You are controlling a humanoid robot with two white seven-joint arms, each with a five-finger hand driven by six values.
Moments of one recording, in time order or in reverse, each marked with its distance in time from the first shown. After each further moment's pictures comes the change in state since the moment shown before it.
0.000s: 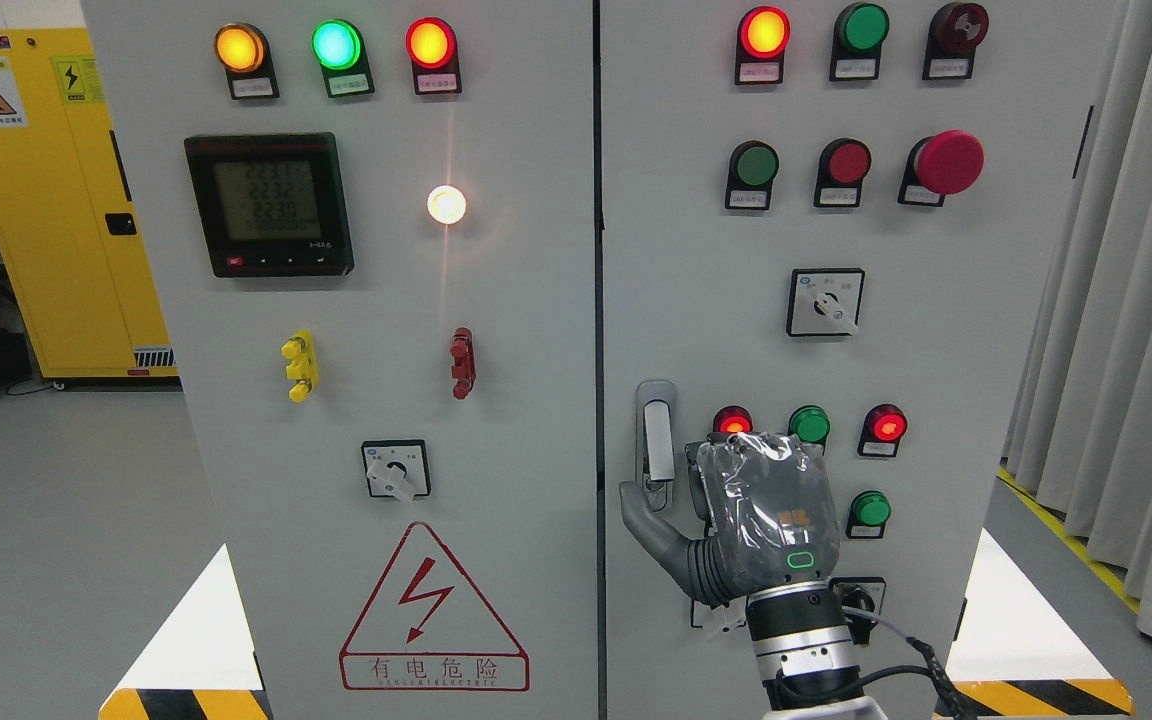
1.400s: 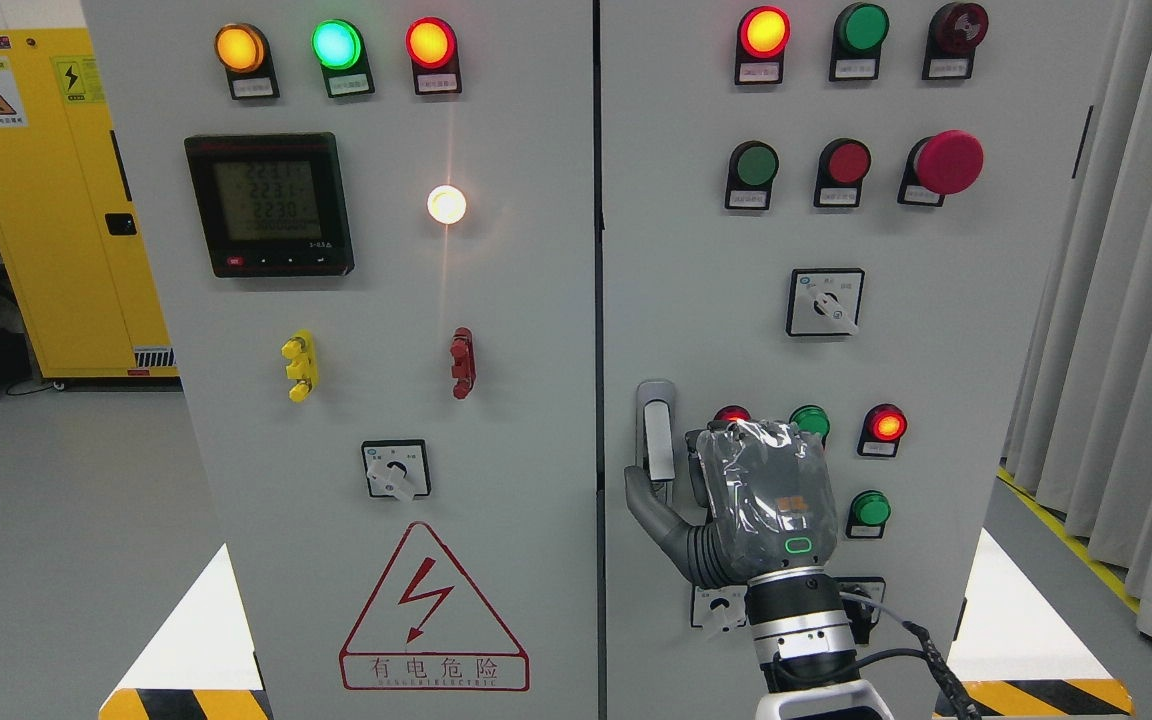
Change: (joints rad) left arm 0.000 0.000 0.000 0.000 0.000 0.000 0.000; right arm -0.026 0.004 -0.006 0.023 0.003 0.002 -0.001
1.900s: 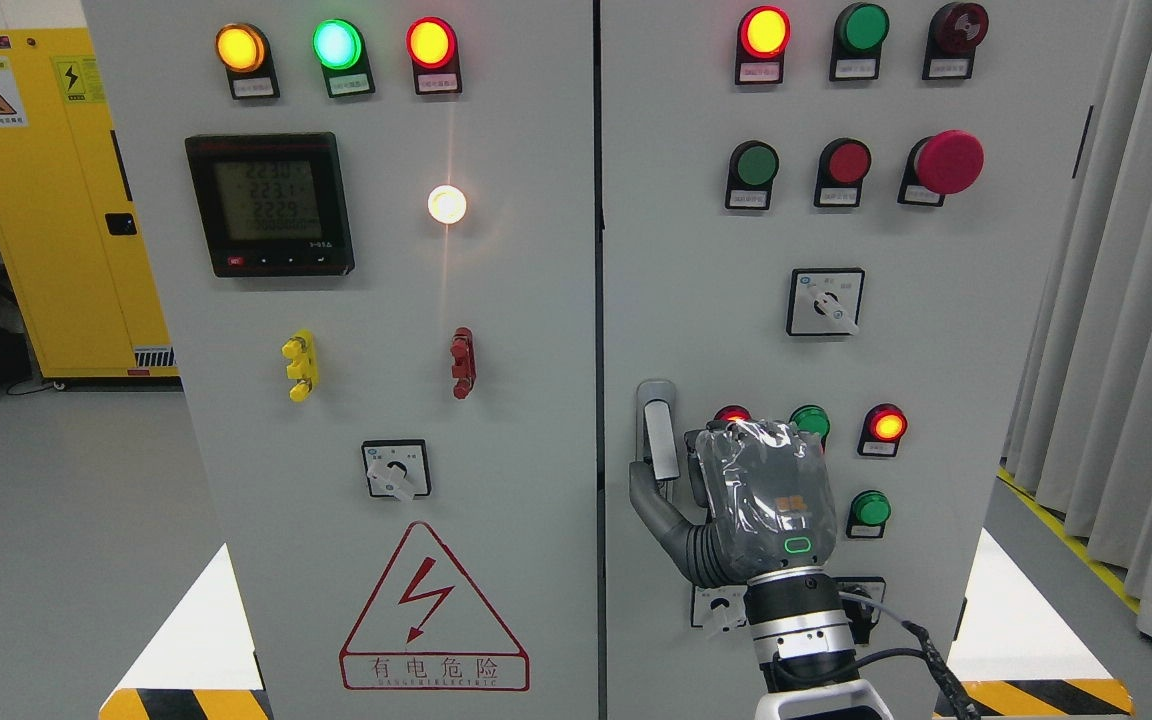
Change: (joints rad) left arm 0.000 0.000 0.000 0.000 0.000 0.000 0.000; right arm 0.000 0.000 0.000 0.000 0.000 0.000 0.000
